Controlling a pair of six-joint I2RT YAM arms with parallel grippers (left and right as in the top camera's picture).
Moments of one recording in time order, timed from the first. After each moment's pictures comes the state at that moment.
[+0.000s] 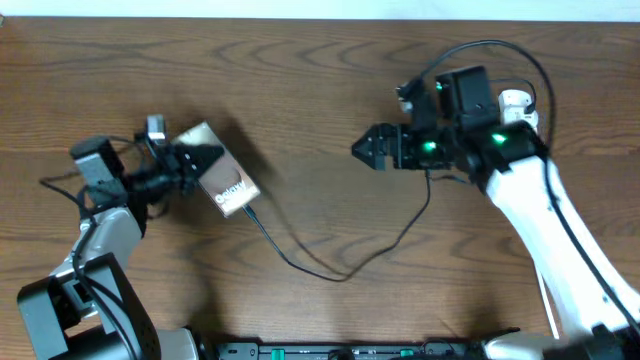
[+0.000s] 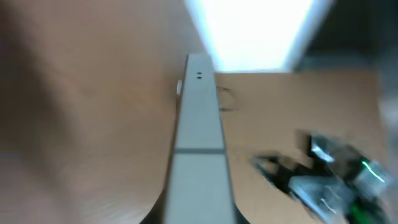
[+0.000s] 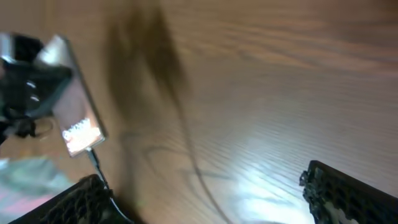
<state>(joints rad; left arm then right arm) 0.38 1.56 0.68 0.05 1.25 -0.71 0.31 1.47 1.32 -0.83 -0.49 0.34</state>
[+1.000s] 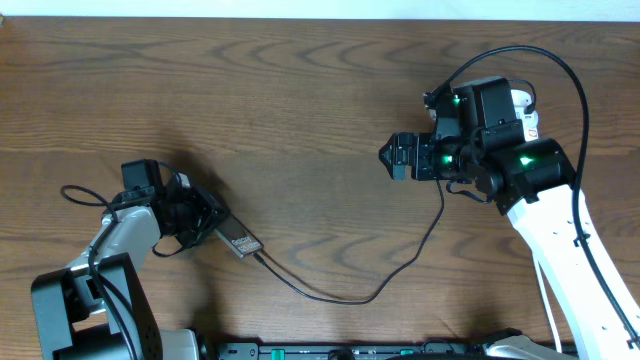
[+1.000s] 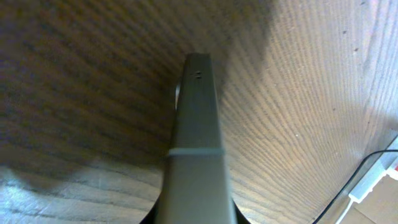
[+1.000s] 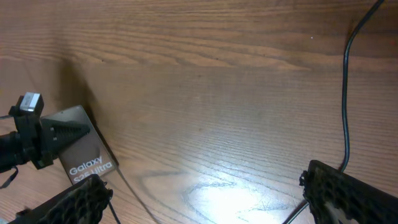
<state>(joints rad) 0.26 1.57 0.65 -0.44 0.58 -0.57 0.31 1.37 1.32 -0.93 -0.27 0.33</state>
